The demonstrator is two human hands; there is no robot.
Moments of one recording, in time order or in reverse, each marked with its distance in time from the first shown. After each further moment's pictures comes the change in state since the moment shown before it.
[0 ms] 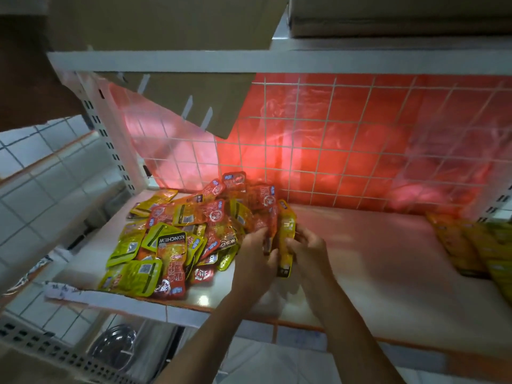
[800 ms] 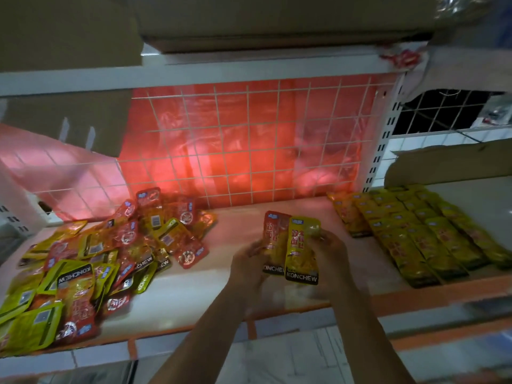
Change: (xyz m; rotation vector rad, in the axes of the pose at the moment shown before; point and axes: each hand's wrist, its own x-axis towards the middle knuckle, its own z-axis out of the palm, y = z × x) left_hand -0.025 0.106 0.083 -0.948 -0.425 -0.668; right_hand -0.037 -0.029 -0.168 0.032 0.469 0.012
